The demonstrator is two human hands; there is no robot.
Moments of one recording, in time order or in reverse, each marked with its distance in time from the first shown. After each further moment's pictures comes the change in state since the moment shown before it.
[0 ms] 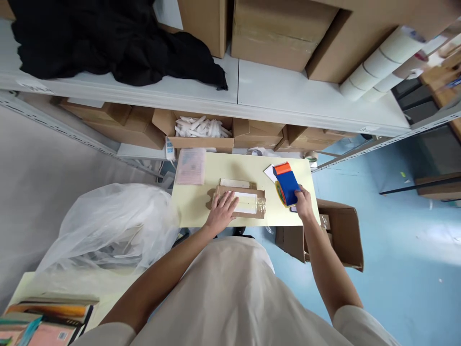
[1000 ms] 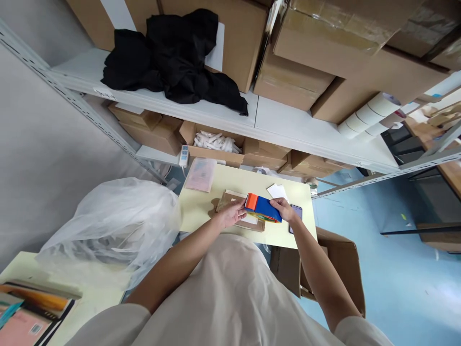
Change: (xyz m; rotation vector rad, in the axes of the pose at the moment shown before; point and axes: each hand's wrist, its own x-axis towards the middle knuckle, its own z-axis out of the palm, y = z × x) left_hand 0.049 0.020 -0.031 -2.053 0.017 -0.756; right_hand 0.014 -0.053 0.038 -0.001 -0.604 -0.134
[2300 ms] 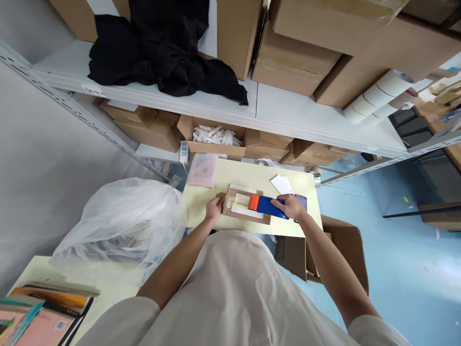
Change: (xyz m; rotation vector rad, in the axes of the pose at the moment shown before) left_hand 0.020 -0.013 -0.115 0.641 0.507 0.422; right_hand -0.025 -0.021 0.011 -0.565 0.100 -0.067
